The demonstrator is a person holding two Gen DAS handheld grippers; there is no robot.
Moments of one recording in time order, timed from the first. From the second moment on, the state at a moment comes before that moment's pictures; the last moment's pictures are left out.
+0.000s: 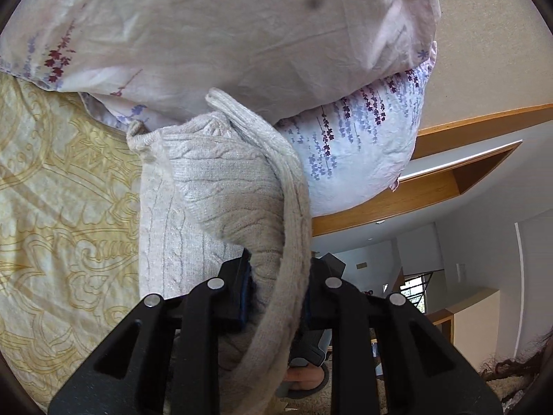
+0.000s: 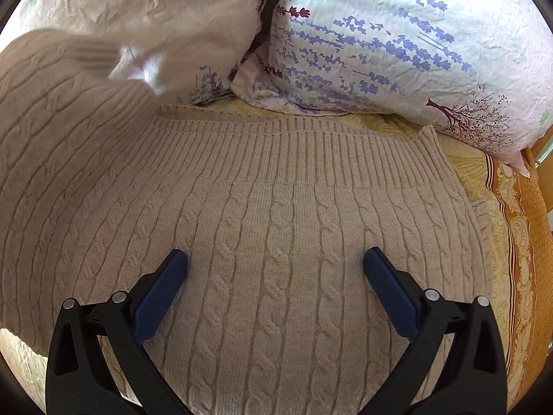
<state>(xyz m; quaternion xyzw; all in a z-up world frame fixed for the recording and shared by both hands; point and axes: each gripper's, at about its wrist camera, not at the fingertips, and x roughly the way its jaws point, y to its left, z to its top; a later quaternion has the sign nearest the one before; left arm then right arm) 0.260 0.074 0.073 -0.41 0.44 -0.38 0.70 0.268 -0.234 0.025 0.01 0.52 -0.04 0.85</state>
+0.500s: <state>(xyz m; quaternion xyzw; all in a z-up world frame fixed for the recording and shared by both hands) 0.275 0.018 0.093 -0.40 0.44 -0.41 0.69 0.216 -0.326 0.061 0.13 0.45 -0.05 0.88</state>
